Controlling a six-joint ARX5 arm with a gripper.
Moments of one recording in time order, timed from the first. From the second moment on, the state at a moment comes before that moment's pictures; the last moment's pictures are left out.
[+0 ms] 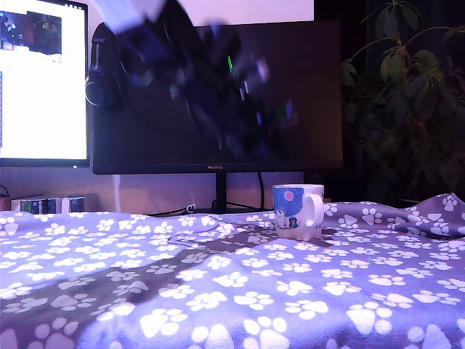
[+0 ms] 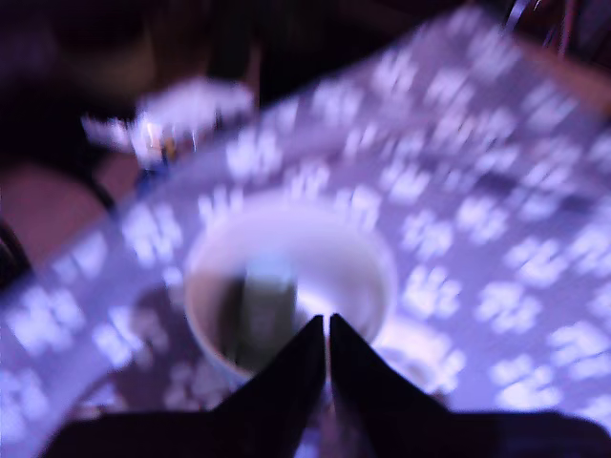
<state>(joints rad) -0.62 2.09 1.68 -0.15 0.33 0.08</state>
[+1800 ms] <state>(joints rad) -0.26 1.49 0.78 0.05 0.36 0.05</state>
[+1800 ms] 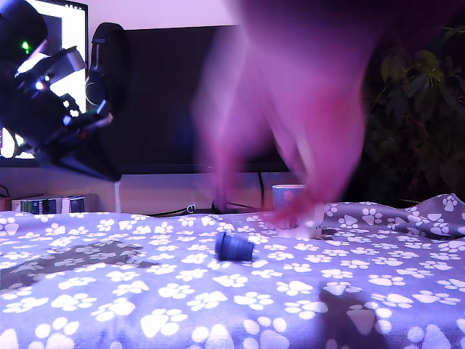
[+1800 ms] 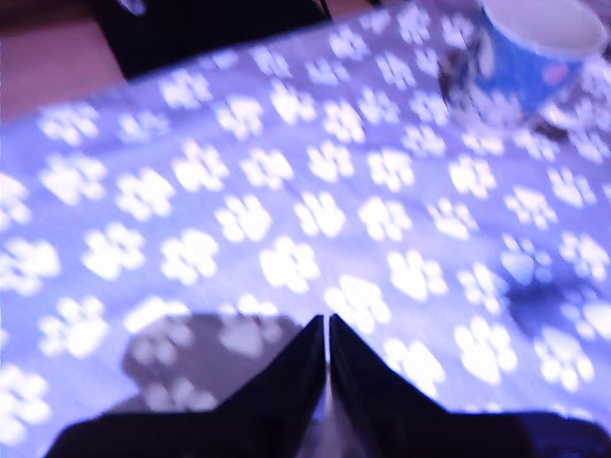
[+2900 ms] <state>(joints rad) -0.48 1.48 0.56 0.43 0.51 0.10</state>
